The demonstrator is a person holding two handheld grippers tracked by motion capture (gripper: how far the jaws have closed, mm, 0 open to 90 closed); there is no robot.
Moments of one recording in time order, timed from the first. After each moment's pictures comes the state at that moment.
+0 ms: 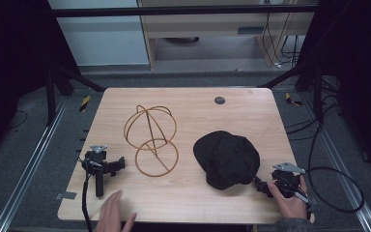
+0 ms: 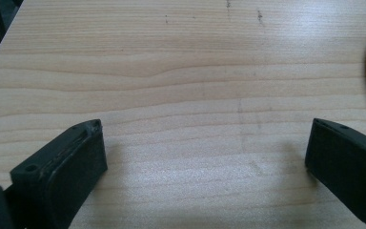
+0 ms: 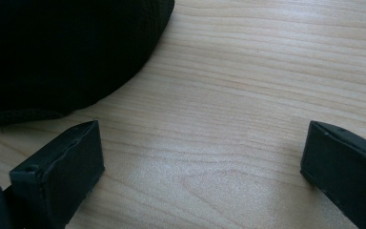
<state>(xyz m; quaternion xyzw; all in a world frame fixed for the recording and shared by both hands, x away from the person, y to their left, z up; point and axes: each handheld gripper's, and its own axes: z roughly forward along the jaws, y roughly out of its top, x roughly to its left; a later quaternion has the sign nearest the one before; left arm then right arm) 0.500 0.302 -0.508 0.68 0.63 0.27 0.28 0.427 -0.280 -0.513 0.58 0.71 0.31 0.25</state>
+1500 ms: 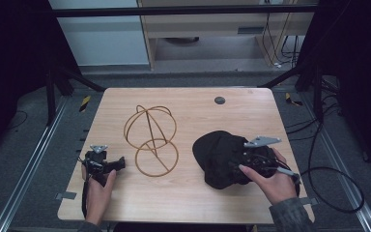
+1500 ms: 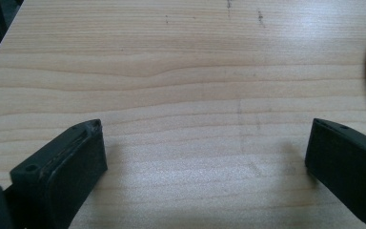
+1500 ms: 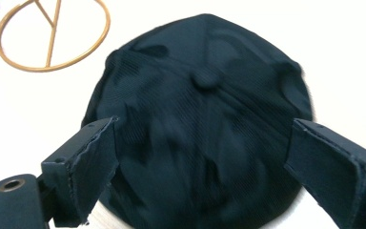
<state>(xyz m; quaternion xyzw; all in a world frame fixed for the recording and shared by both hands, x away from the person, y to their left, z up) 0.500 0.300 -0.508 0.67 0.63 0.27 0.28 0.444 -0.191 -0.392 0.46 0.81 0.32 0.19</state>
